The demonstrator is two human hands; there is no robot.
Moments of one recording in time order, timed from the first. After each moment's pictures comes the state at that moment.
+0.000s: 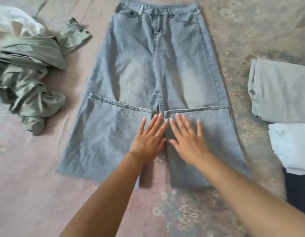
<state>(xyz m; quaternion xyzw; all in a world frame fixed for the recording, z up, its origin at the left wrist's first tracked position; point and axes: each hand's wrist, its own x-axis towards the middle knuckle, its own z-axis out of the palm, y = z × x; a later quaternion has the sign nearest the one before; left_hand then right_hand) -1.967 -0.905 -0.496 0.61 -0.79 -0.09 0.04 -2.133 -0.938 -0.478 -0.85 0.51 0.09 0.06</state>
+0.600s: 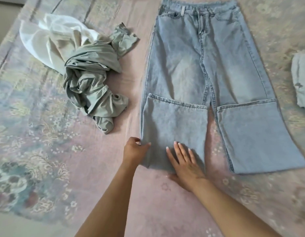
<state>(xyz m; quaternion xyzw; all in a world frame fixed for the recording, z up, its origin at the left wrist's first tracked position) -1.747 -0.826 -0.444 0.83 -0.24 -0.47 0.17 -1.946 -0.800 -0.469 -0.84 0.47 0.18 0.20</state>
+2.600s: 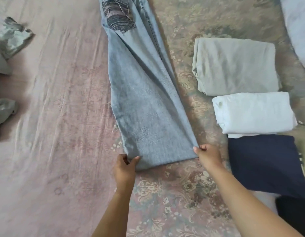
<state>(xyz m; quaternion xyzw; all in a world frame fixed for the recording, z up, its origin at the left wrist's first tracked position) -2.083 -0.801 -0.464 0.83 -0.21 -0.44 0.26 -2.326 -0.860 -0.449 -0.32 0.82 -0.11 0.46</state>
